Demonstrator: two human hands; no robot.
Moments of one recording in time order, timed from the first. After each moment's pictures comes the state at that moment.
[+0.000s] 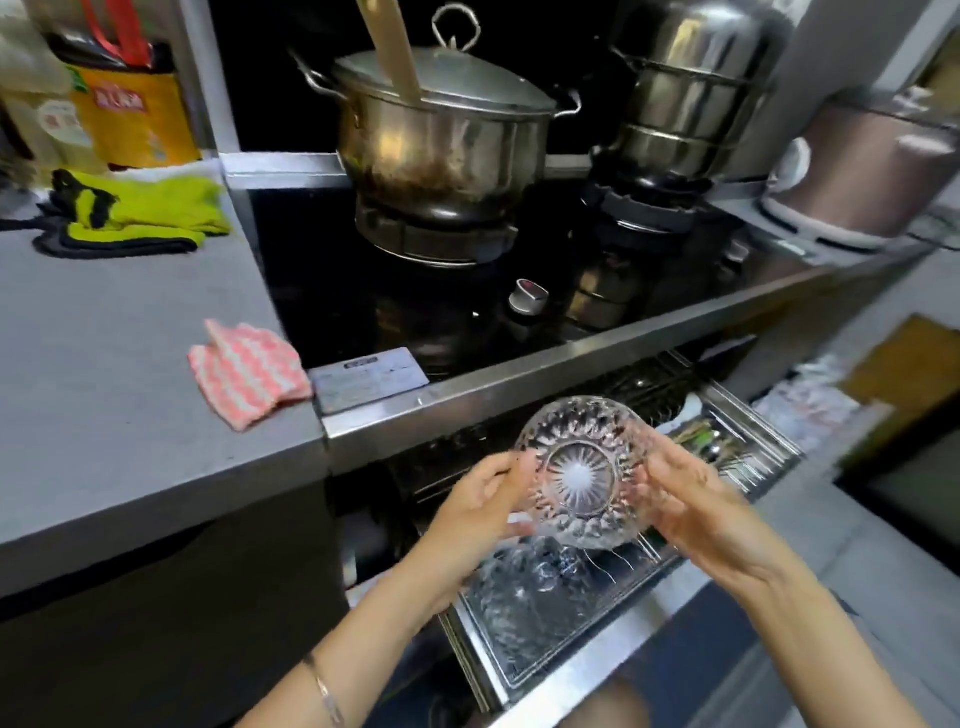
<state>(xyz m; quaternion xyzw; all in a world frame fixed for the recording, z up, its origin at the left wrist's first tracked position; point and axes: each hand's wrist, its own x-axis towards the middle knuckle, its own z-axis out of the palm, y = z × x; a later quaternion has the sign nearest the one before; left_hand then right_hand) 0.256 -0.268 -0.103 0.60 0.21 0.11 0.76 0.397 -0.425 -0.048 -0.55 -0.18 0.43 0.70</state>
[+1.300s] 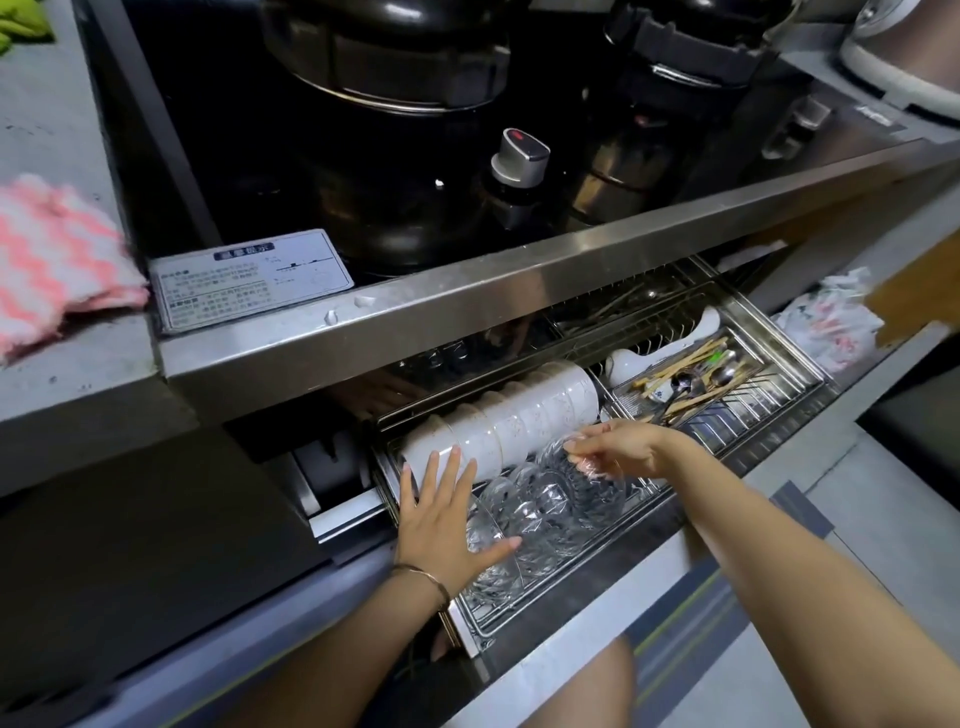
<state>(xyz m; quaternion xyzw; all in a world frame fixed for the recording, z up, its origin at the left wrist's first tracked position) 0.292 -0.282 -0.292 0.95 0.26 -0.03 0.16 0.546 -0.380 -0.246 -0.79 -0.12 0.55 0.25</state>
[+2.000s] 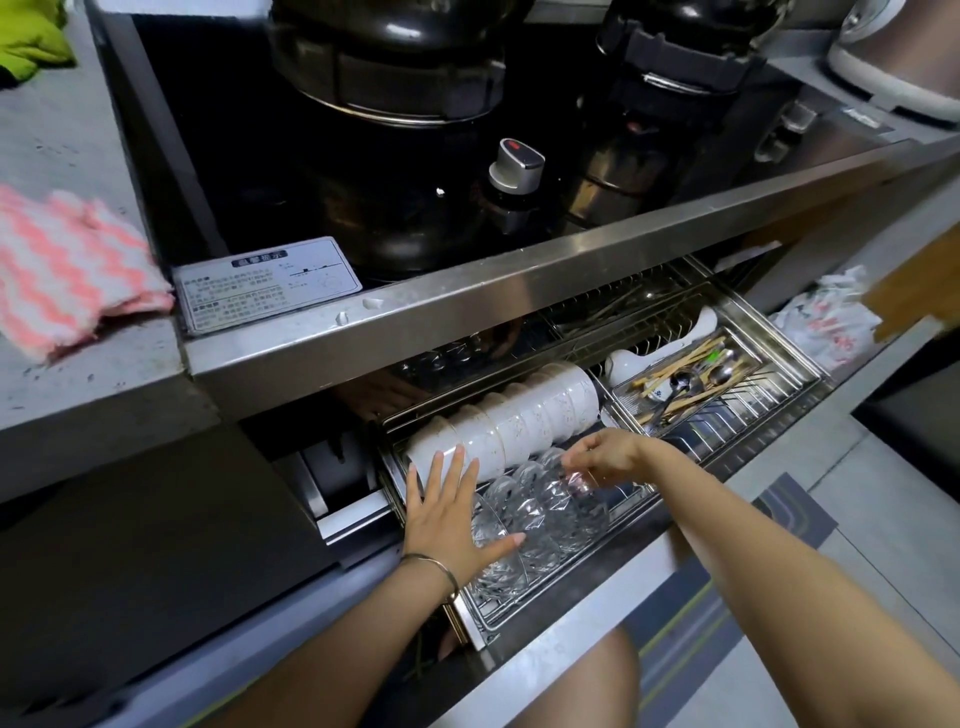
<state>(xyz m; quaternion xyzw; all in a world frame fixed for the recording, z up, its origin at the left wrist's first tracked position) 0.292 -0.280 -0.287 0.94 0.27 -0.09 0.20 0.520 -0.378 -0.234 -0.80 -0.13 0.55 0.21</state>
